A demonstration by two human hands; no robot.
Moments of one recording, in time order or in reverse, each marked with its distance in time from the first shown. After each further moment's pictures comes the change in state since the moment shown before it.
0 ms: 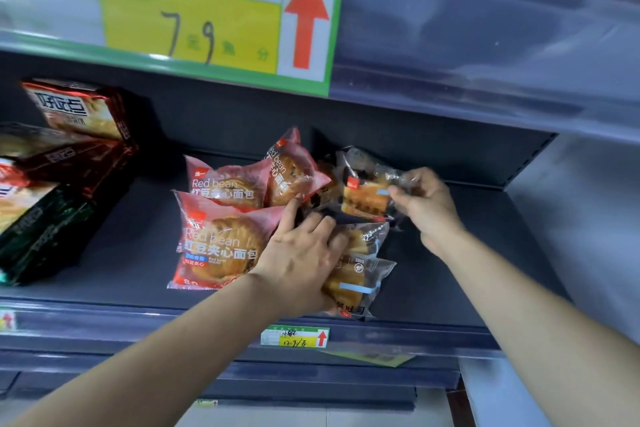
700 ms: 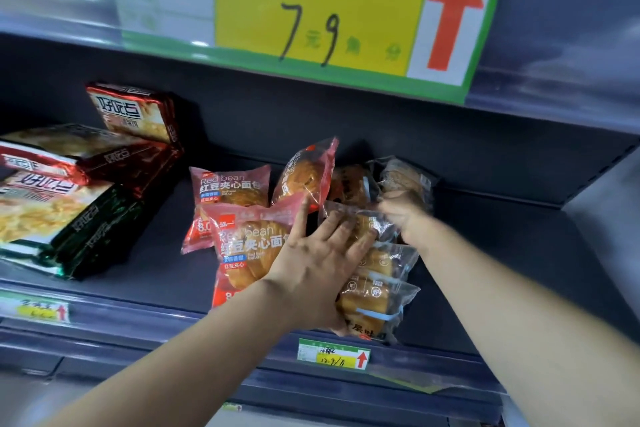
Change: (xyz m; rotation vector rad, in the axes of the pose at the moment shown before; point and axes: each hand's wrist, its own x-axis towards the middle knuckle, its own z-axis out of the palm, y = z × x) left_hand -0.014 -0.029 0.010 0.002 -0.155 -0.073; right_hand 0.028 -0.003 0.098 -0.198 -0.182 0.285
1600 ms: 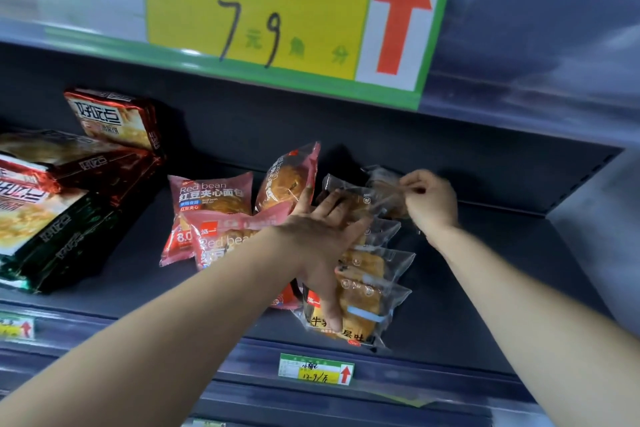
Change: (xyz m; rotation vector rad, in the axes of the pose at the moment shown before) left_hand 0.052 -0.016 -0.030 -0.102 -0.282 0.060; right_hand 0.006 0.003 -0.055 -0.159 0.328 -0.380
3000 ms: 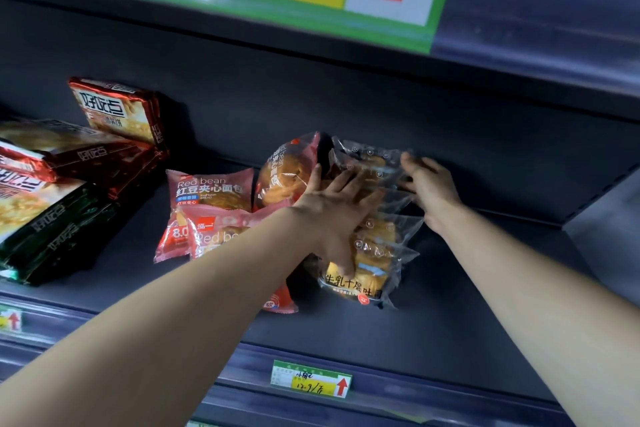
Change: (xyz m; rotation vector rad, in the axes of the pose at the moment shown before) left_hand 0.036 -0.006 -0.009 -0.003 0.169 -0.077; right_hand 0.033 -0.009 0.013 0.467 -0.150 0.211
